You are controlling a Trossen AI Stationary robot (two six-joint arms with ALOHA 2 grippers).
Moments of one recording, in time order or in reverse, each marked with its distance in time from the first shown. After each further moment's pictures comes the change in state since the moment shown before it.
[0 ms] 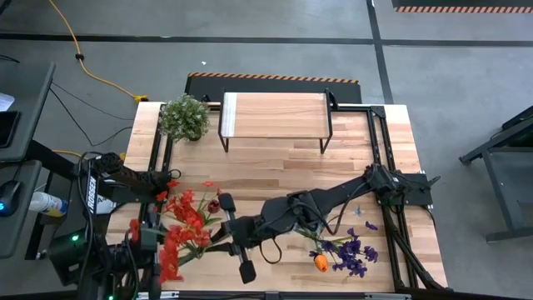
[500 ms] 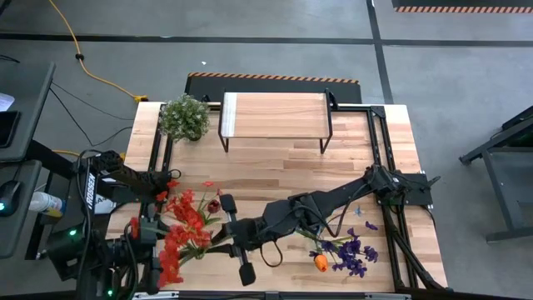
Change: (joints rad) left arm -0.001 -0.020 0.000 -0.058 0.041 -0.039; right arm 0.009 0.001 0.000 0.006 0.044 -0.006
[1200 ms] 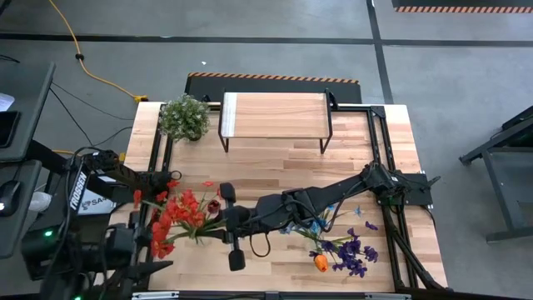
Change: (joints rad) left arm -0.148 -0.026 0.000 0.000 -0.073 -0.045; right arm -0.036 0.006 -0.028 0.002 0.091 0.050
